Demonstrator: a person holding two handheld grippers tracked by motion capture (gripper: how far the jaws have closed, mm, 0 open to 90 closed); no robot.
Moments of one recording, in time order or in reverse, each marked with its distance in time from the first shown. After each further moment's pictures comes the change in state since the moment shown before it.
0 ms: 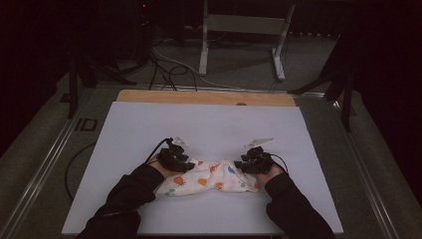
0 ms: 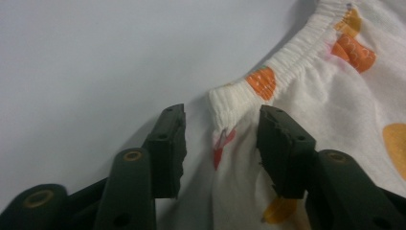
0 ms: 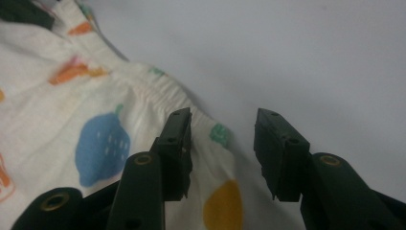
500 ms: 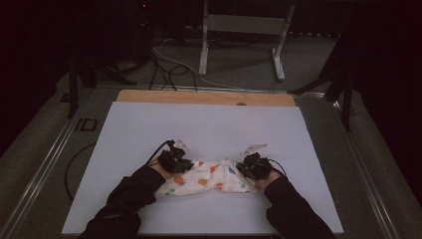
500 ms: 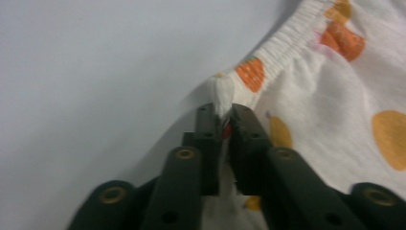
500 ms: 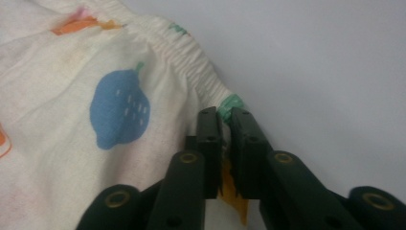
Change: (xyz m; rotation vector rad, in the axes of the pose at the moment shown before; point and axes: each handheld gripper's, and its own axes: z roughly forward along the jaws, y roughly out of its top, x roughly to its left) left arm -0.008 -0.003 0.001 0.014 -0.007 0.030; right arm 0.016 -0.008 0.001 0.071 -0.039 -0.084
